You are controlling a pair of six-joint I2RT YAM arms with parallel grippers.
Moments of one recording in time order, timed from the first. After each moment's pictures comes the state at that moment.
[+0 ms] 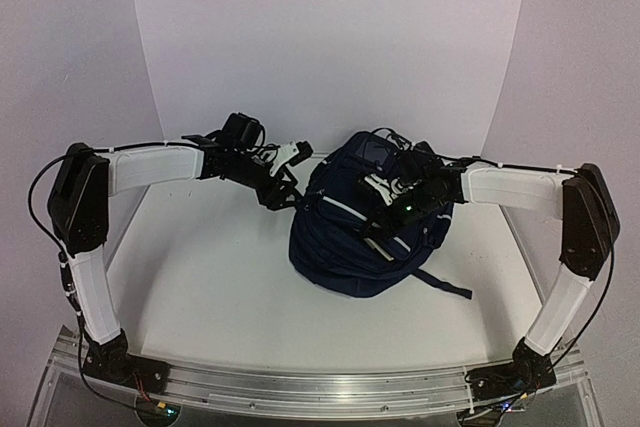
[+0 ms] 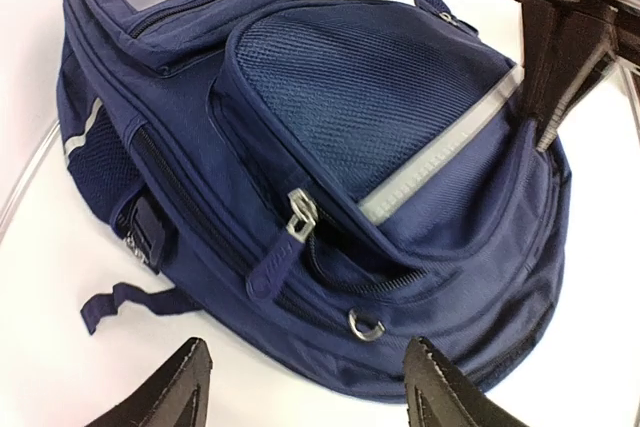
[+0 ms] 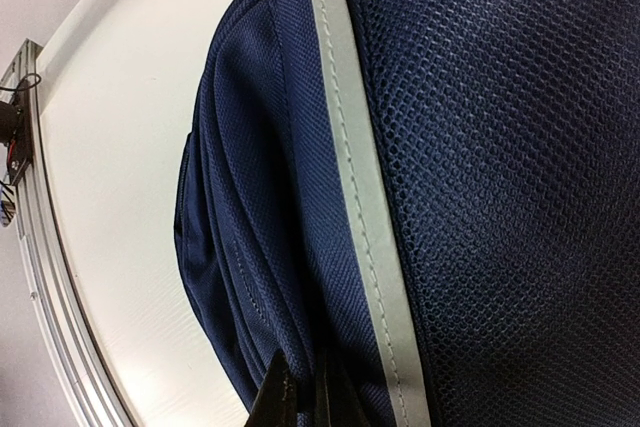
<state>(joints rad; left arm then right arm) -0.61 1.87 1.47 -0.33 0.49 0.45 0.59 1.76 1.27 -0.52 -0.48 -0.11</state>
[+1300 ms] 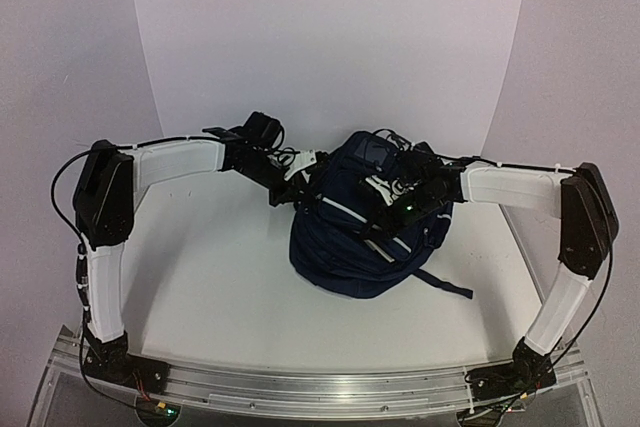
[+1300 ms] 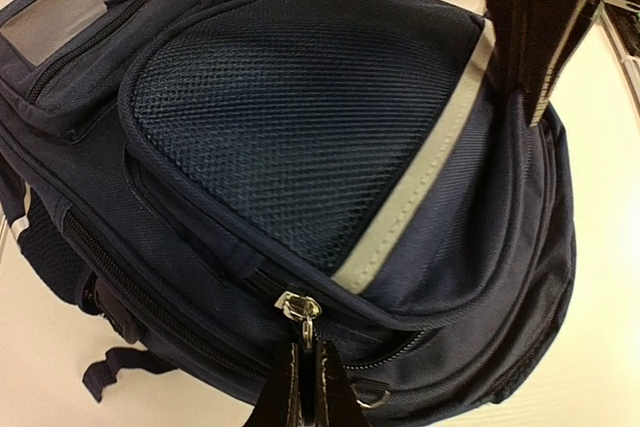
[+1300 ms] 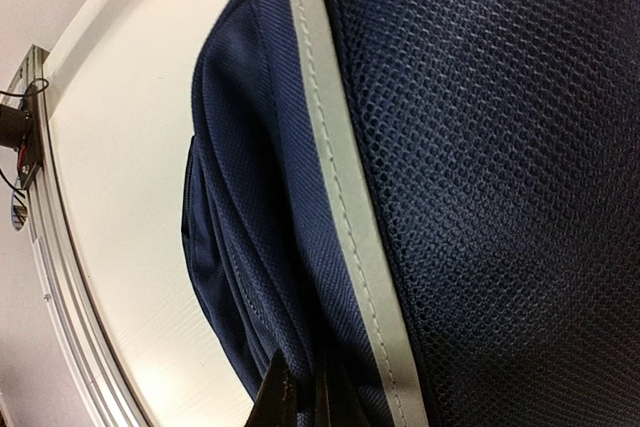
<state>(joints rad) -0.65 2.04 1.71 -0.52 0.55 0.67 0.58 1.77 1.28 -0.54 -0.51 -0.07</state>
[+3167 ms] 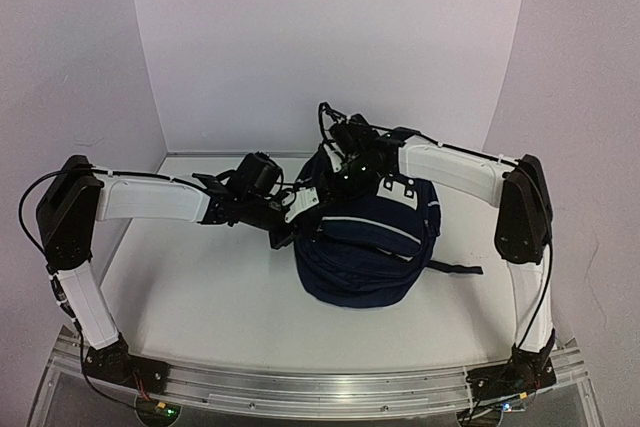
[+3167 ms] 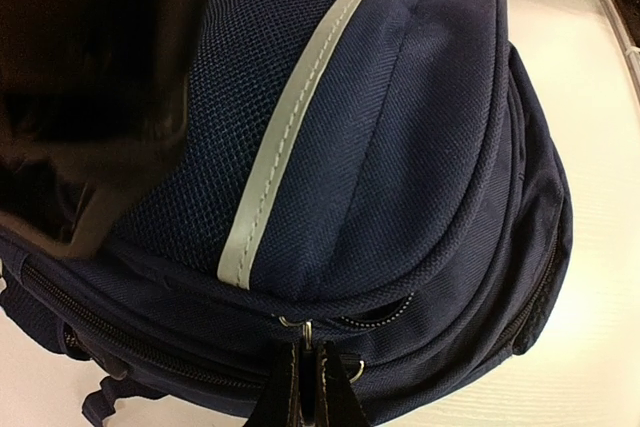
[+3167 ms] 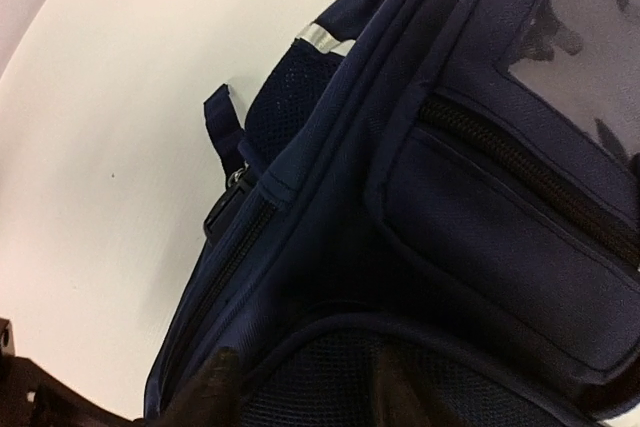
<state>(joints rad) -0.82 1.78 1.20 -0.14 0.33 0.48 0.76 2.14 1.92 -0.72 -0.02 0.28</state>
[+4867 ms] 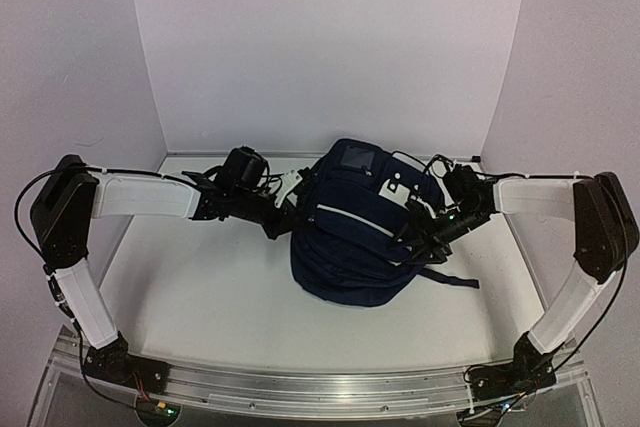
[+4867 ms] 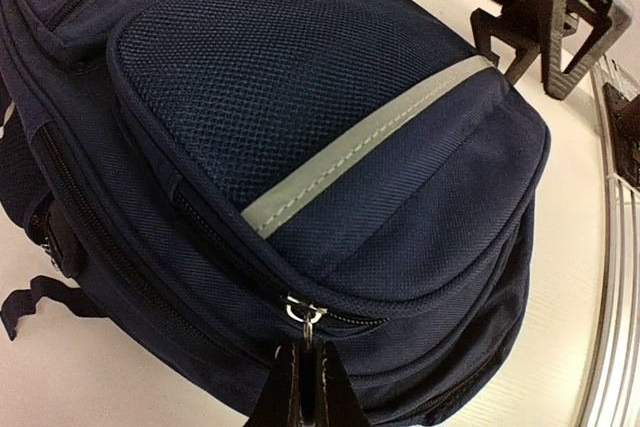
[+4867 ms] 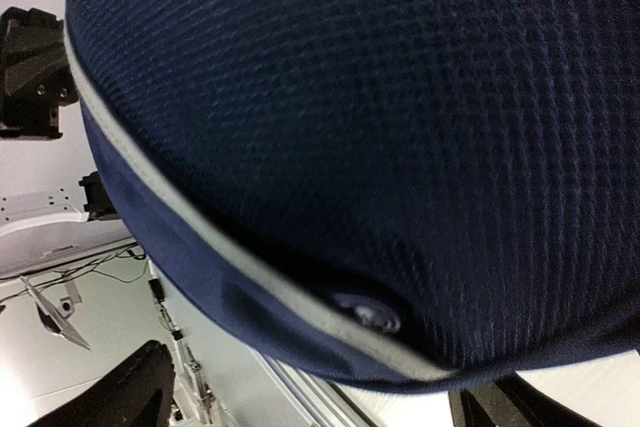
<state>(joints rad) -0.74 1.76 1.17 -0.07 0.40 0.13 0.33 1.66 1.05 -0.66 -0.87 0.27</state>
